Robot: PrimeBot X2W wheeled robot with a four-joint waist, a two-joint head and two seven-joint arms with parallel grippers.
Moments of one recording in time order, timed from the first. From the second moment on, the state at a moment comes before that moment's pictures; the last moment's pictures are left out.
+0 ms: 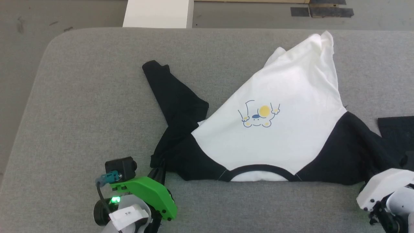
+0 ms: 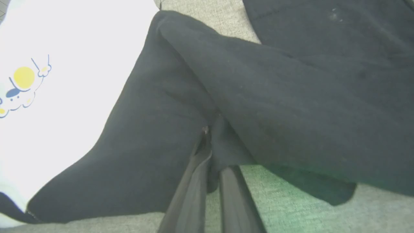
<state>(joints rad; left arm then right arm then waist) -0.10 0.22 -0.41 0.03 -0.67 0.26 0.12 -0.12 -0.05 -0.35 0.23 0.26 0.13 0.38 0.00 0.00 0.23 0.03</state>
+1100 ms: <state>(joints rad) -1.11 0.25 -0.18 0.09 -0.84 0.18 0.26 -1.06 -0.25 -0.03 0.04 0.05 0.13 0.69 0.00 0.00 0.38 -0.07</state>
